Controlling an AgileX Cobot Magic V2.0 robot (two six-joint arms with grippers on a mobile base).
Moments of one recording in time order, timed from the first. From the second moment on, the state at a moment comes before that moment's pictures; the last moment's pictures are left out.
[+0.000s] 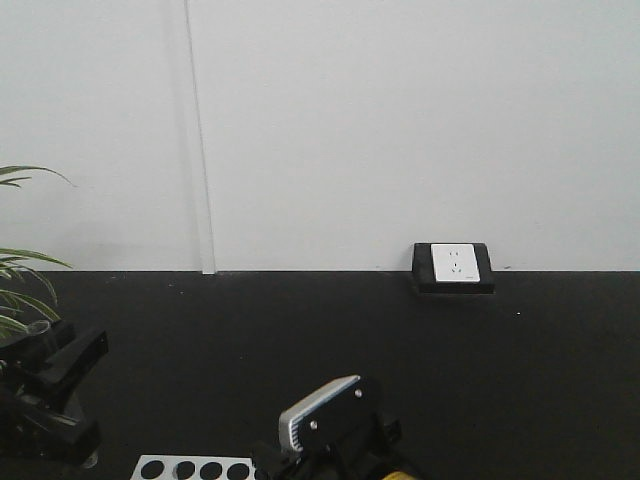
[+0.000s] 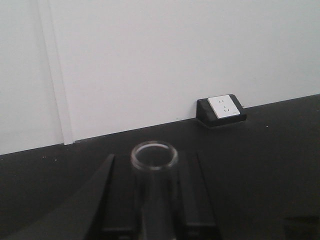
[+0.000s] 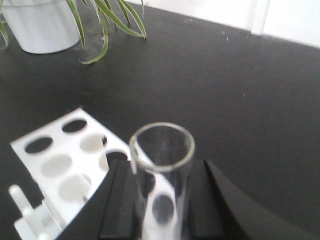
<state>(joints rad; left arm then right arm) -0.29 1.01 -0.54 0.13 -0.35 -0.20 0.76 1.68 -0.81 -0.04 -0.47 0.05</state>
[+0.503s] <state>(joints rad) -0.29 1.01 -0.54 0.13 -0.35 -0.20 0.73 1.39 -1.00 -0.03 -0.09 -0.01</state>
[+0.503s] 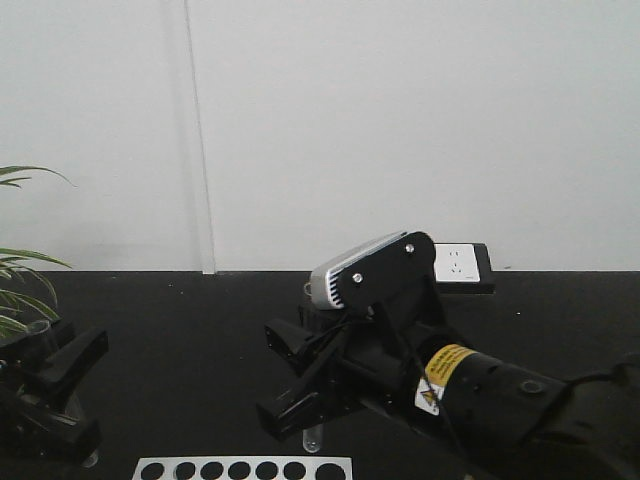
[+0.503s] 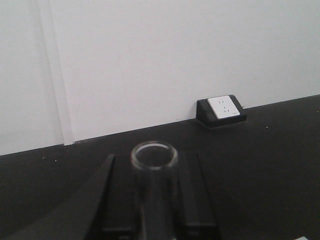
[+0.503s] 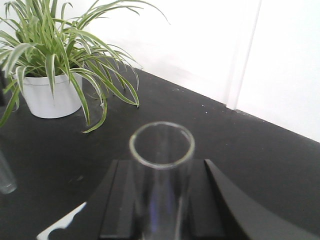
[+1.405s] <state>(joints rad) -0.29 0.64 -0.66 0.13 0.15 -0.16 0.55 0.76 -0.85 -0.05 0.36 -0.01</state>
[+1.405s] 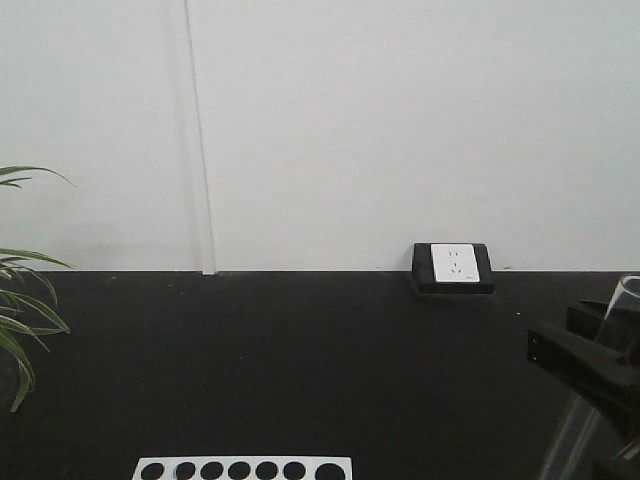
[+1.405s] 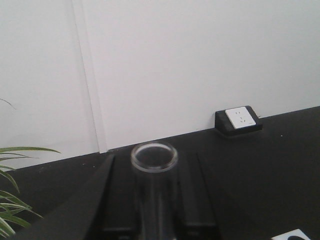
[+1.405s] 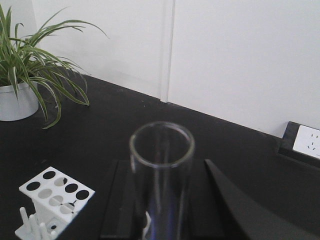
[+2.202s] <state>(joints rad) -0.29 0.64 -0.66 0.13 0.15 -0.16 0.55 0.76 -0.85 -0.05 0.36 -0.01</state>
